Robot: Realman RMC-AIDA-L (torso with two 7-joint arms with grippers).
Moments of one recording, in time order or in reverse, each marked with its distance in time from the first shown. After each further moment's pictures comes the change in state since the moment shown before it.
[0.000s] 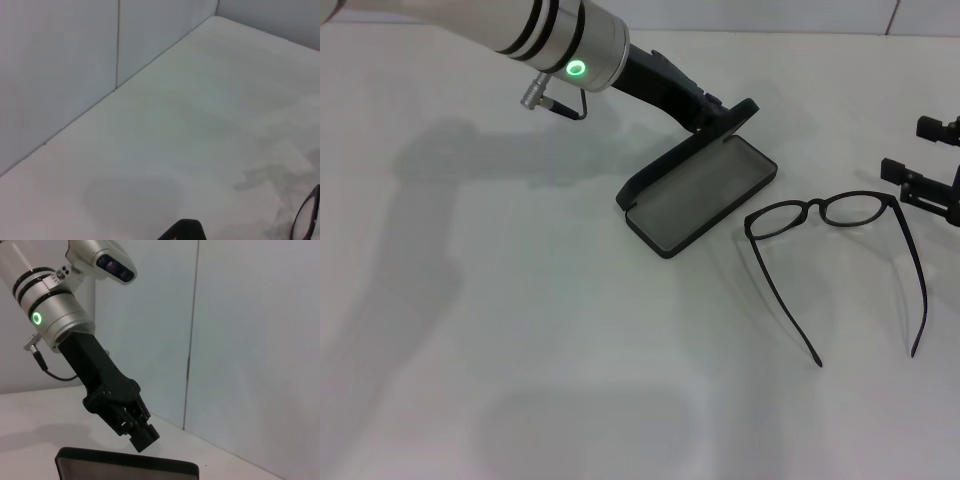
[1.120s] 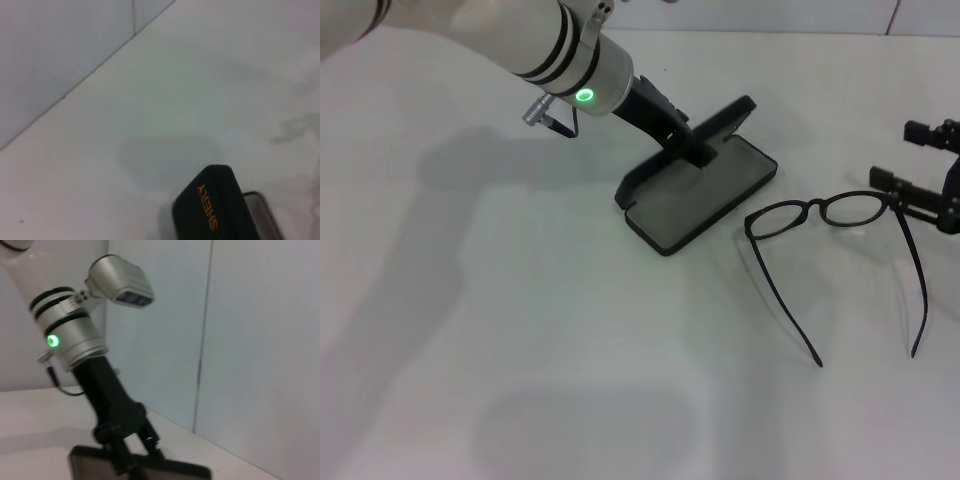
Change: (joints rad) left arm -0.008 -0.008 0.000 0.103 0.191 -0.195 -0.082; right arm 0.009 0.000 -0.010 0.009 -0.007 -0.025 -0.046
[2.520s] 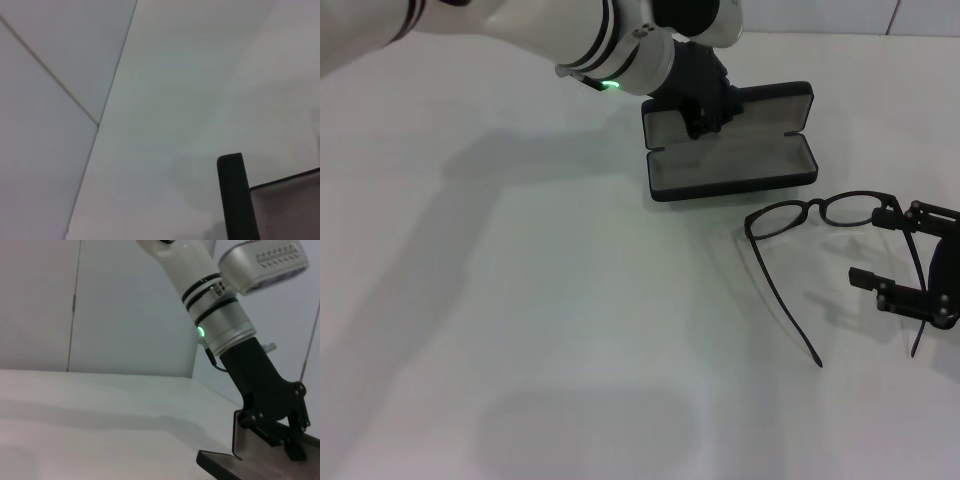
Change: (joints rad) left arm -0.016 0.002 -0.001 0.101 -0.110 -0.154 0.626; right arm -0.034 -0.009 0.009 0.057 -0.115 -0.203 -0.159
